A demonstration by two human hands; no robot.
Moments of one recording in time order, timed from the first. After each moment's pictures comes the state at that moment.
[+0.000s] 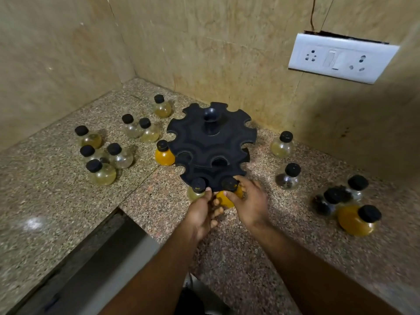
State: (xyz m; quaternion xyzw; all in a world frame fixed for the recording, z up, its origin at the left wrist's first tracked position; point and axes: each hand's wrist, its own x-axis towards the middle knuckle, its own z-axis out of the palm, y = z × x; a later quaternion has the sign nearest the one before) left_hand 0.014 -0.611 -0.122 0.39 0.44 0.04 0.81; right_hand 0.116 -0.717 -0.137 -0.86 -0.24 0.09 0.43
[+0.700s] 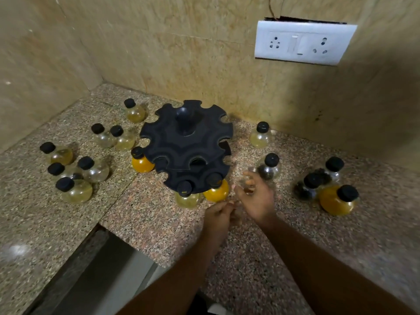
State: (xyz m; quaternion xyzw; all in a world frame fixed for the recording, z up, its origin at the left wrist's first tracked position) left_hand 0.050 -0.683 -0.149 0.57 0.37 0.09 0.73; right_hand 0.151 -0.766 -0.147 -0.86 -0.14 0.11 0.49
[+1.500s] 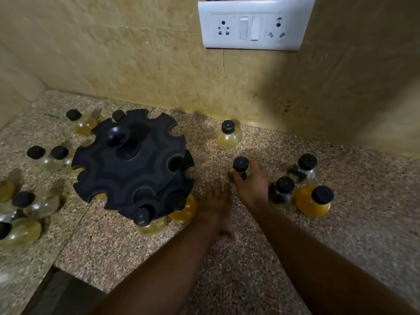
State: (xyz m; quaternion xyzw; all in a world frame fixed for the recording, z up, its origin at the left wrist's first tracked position) left_hand 0.179 -0.685 -0.170 0.92 0.09 -0.35 0.12; right_hand 0.245 -0.785 -0.164 -0.86 -0.06 0.07 0.50
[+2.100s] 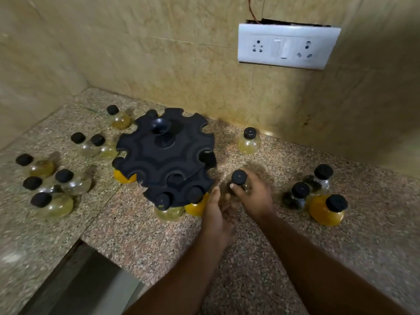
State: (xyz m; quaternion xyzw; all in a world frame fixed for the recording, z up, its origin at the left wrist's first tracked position) left_hand 0.119 -0.695 -0.144 0.25 0.46 0.10 0.85; right_hand 0.203 -0.776 -0.148 -0.87 -0.17 0.11 0.46
